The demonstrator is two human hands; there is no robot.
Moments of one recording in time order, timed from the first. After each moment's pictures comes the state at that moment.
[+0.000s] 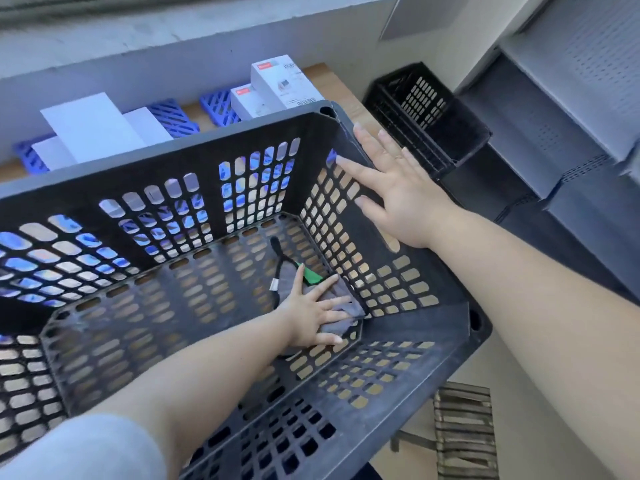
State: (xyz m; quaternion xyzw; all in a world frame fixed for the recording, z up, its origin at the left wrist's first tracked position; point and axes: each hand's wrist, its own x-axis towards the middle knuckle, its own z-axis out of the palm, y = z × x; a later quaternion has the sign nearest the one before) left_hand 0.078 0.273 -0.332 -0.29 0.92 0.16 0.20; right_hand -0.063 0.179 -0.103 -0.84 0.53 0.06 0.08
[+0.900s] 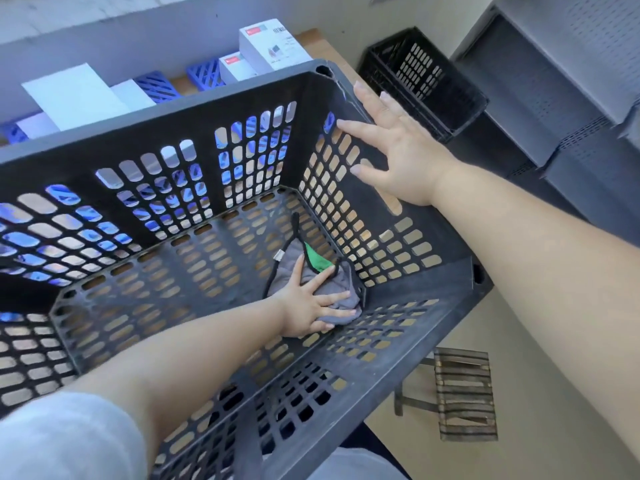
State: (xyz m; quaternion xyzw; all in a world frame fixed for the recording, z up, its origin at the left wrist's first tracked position) left_hand 0.100 0.300 -0.331 -0.20 0.95 0.14 0.20; right_hand -0.067 0.181 -0.104 -0.83 0.54 0.04 0.11
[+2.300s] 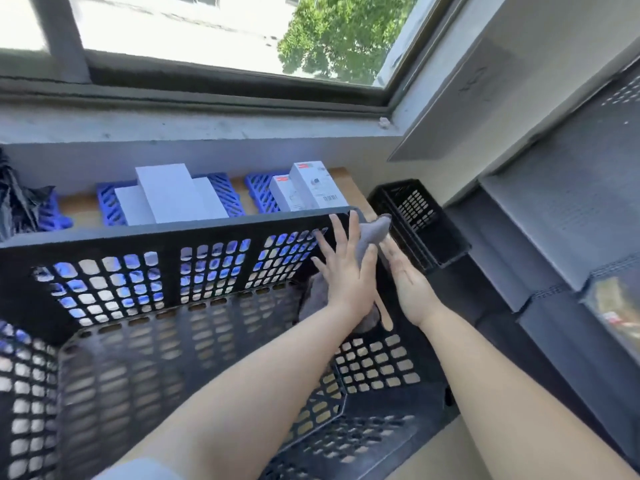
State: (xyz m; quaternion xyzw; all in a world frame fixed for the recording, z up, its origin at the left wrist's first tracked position) left_hand 0.055 0.198 -0.149 -0.60 0.50 0.39 -0.49; right_hand -0.075 0.184 -0.118 -0.69 0.56 -0.22 0.40
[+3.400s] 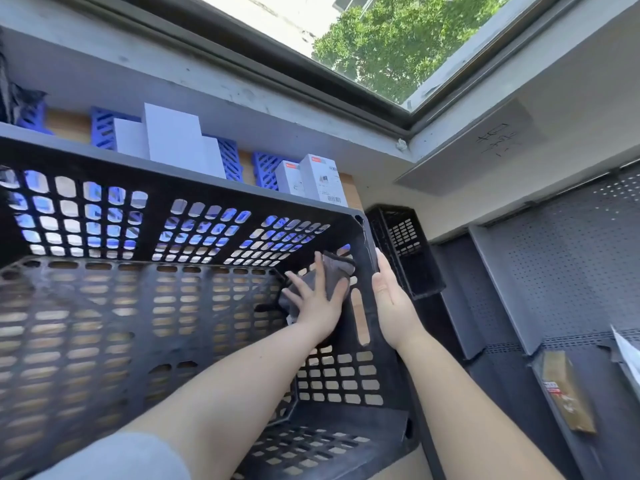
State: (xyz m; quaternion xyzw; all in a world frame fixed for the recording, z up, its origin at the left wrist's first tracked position) left_hand 0.022 0.192 -0.230 -0.64 0.33 0.58 -0.39; right_hand -0.072 0.181 -0.109 -0.76 0.59 -0.08 0.26
